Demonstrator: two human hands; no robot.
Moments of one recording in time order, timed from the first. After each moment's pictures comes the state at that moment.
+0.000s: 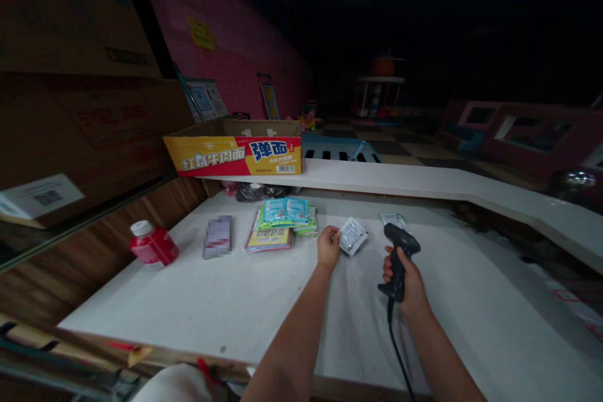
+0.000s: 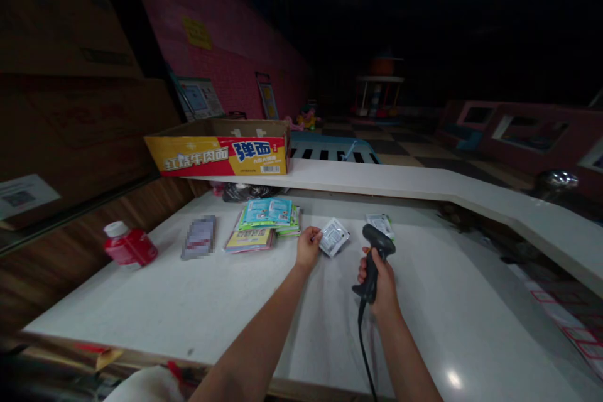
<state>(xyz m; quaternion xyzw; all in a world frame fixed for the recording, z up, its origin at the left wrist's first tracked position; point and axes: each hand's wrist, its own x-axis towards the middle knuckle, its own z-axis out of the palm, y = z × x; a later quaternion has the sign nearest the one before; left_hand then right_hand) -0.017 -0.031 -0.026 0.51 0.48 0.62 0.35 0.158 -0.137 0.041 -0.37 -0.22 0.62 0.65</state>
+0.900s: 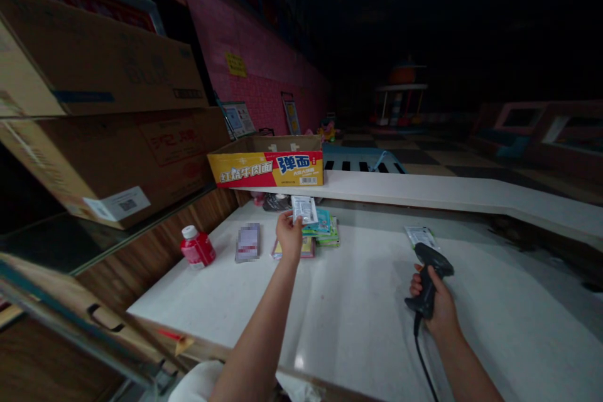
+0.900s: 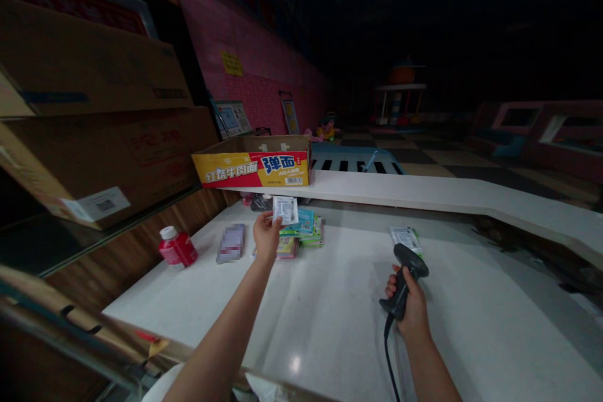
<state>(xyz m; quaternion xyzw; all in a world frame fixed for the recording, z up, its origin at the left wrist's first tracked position) -0.164 -0.062 0.084 0.38 0.55 0.71 0.19 0.169 -0.126 0.006 -0.34 -0.15 0.64 0.67</state>
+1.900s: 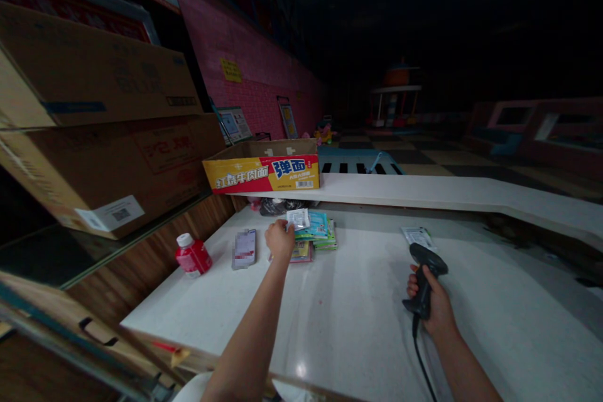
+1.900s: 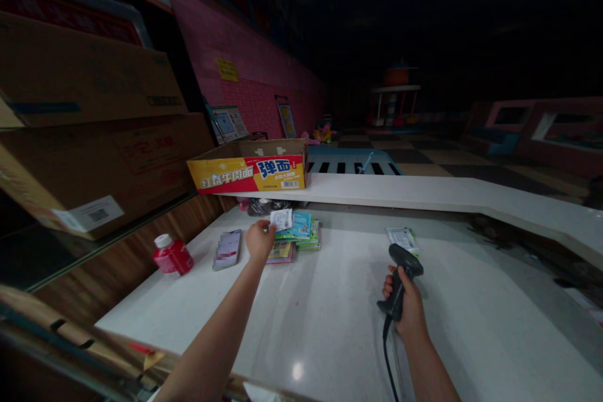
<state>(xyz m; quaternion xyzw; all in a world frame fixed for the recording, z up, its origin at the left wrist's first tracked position) -0.190 -0.066 0.090 0.47 0.80 0.37 -0.07 0.167 -0.123 0.005 -0.35 -0.16 0.64 0.66</state>
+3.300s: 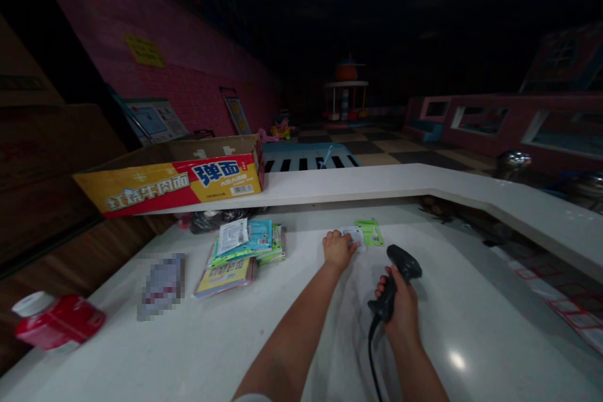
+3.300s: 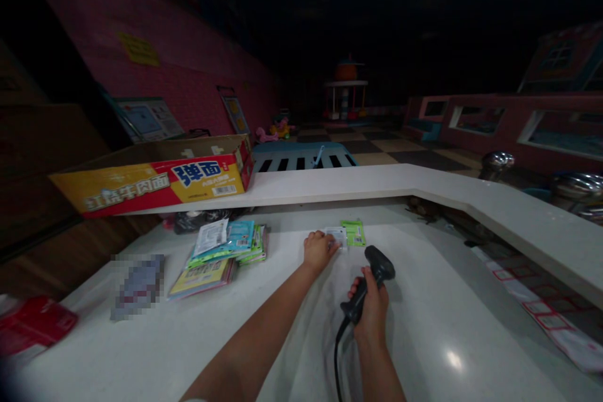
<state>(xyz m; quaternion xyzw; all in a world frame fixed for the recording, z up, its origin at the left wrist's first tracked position) 0.082 0.001 0.030 0.79 0.59 0.15 0.08 0.181 -0.129 0.031 -0.44 -0.05 0.48 0.75</state>
